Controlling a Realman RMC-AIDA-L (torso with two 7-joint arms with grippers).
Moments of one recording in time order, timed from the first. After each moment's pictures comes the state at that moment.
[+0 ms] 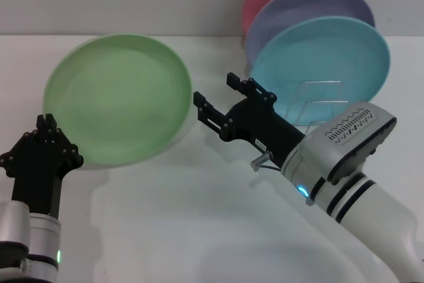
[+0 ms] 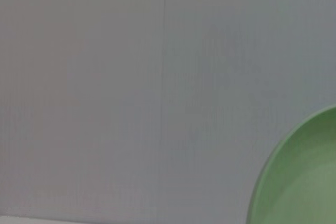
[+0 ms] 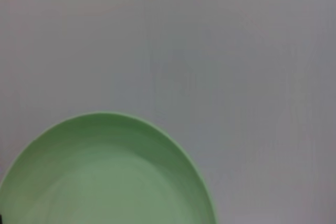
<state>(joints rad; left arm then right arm) -0.13 -2.08 2.75 0.88 -1.54 1.29 0.61 0.62 2.08 0.19 0.52 -1.91 -0.99 0.04</state>
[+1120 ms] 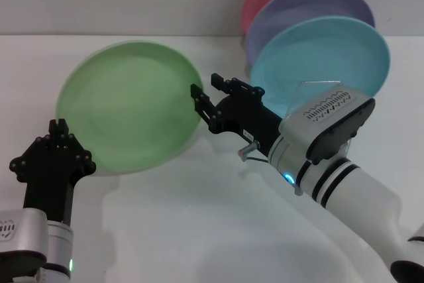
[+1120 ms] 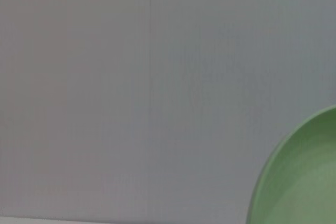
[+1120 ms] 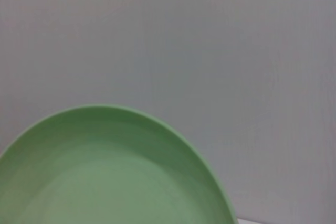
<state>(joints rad) -0.14 -2.08 2.83 0.93 -1.60 1.33 0.69 0.67 2.09 0.26 0.53 -1.91 -0.88 0.05</state>
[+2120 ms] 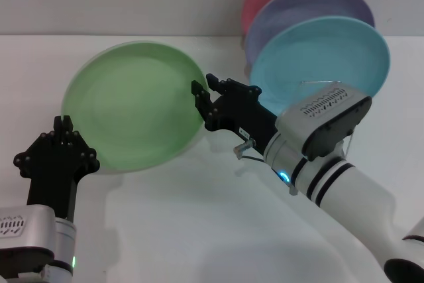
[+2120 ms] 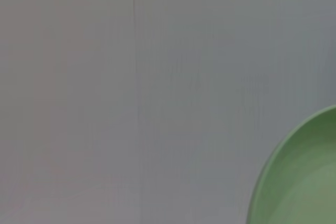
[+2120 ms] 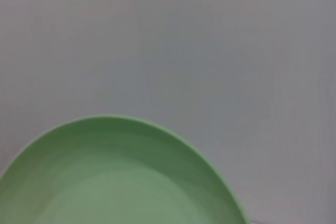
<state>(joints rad) -0.16 -2.08 2.83 0.92 -1.60 1.33 0.72 0.67 2.09 0.28 0.55 -1.90 -0.86 0.04</state>
